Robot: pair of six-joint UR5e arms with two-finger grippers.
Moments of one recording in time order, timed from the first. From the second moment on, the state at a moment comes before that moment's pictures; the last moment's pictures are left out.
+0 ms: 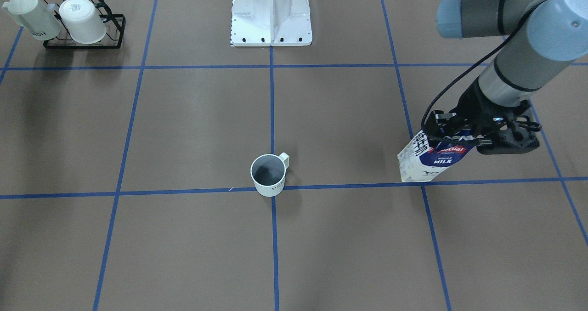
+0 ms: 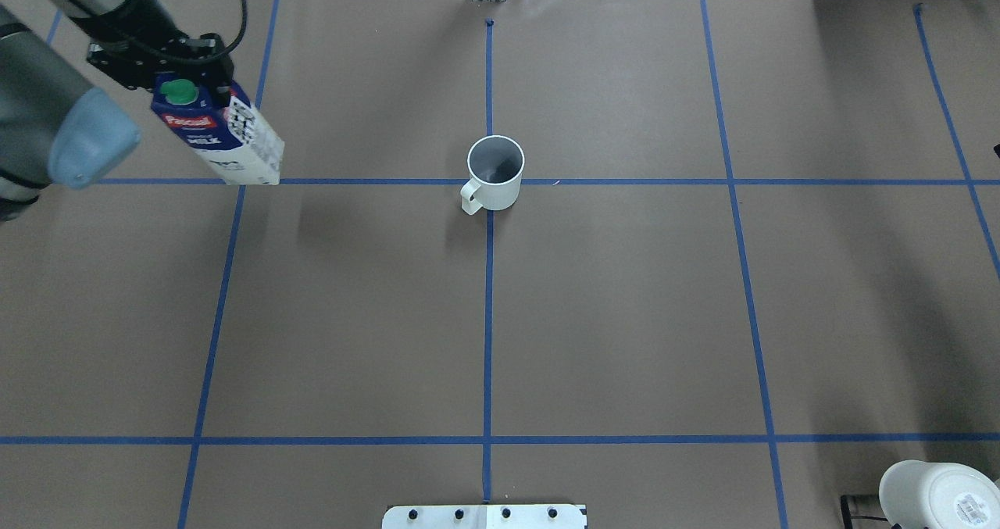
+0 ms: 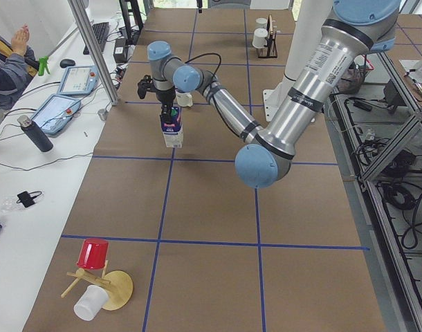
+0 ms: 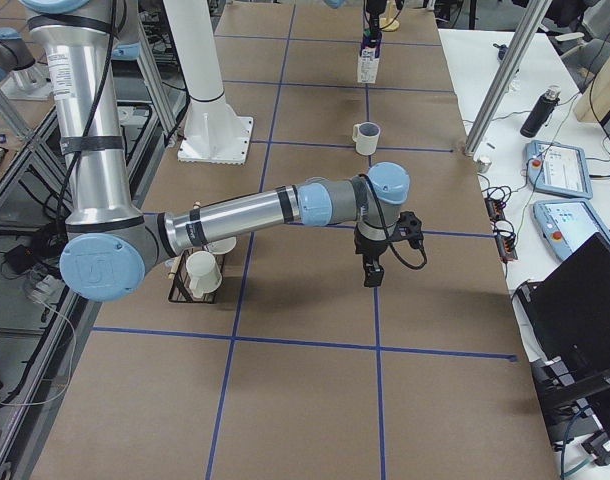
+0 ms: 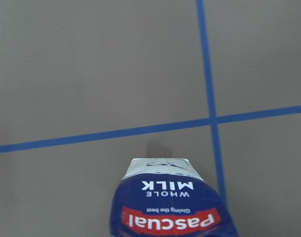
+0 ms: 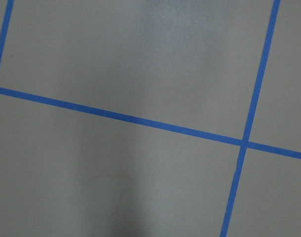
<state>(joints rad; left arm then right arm) -1.03 -2.21 -1.69 -1.37 -2.23 -0.81 1.40 -1.48 1.76 -1.69 2.32 0.02</state>
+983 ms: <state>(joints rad) -0.85 -2.65 -1.16 -1.60 -2.10 -1.11 1.40 -1.53 1.83 -1.69 2.32 0.03</state>
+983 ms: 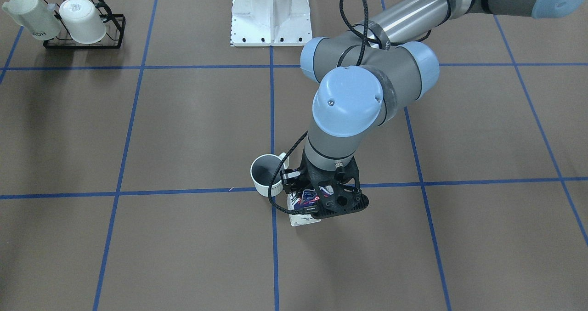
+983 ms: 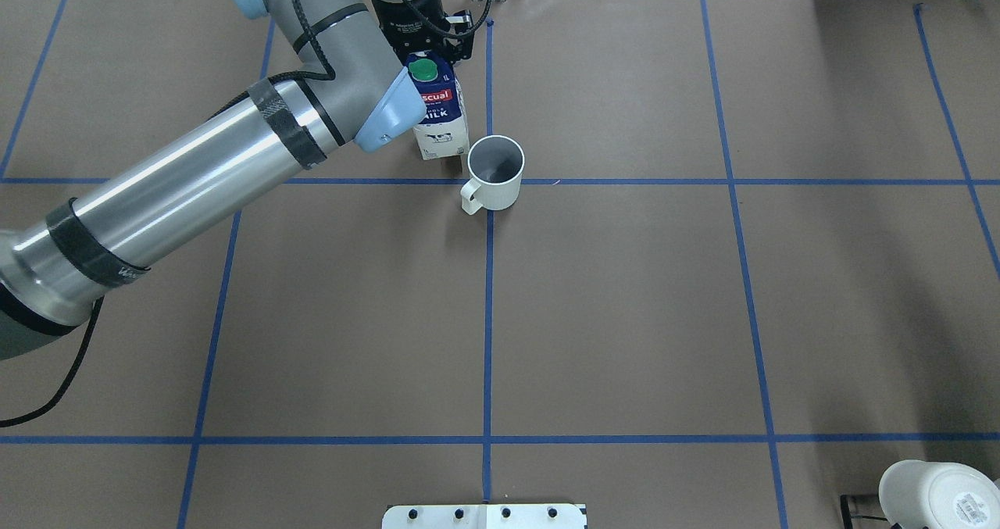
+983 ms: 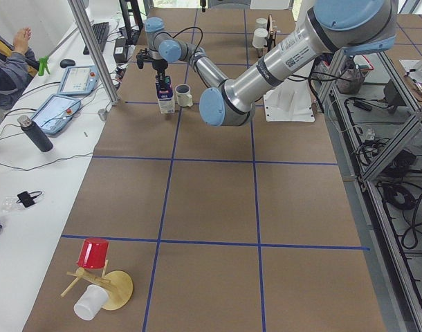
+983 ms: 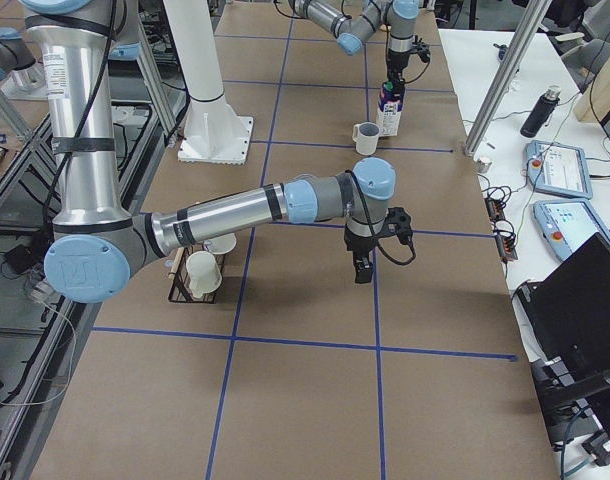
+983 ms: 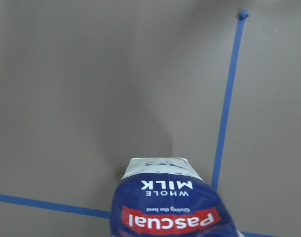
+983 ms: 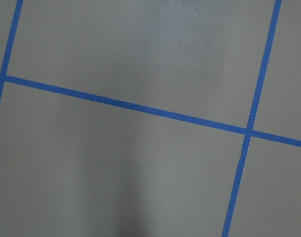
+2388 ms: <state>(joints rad) -0.90 -2.33 -1.61 -1.59 -2.11 -1.11 1.39 -1.52 1.82 -1.69 2.32 0.03</state>
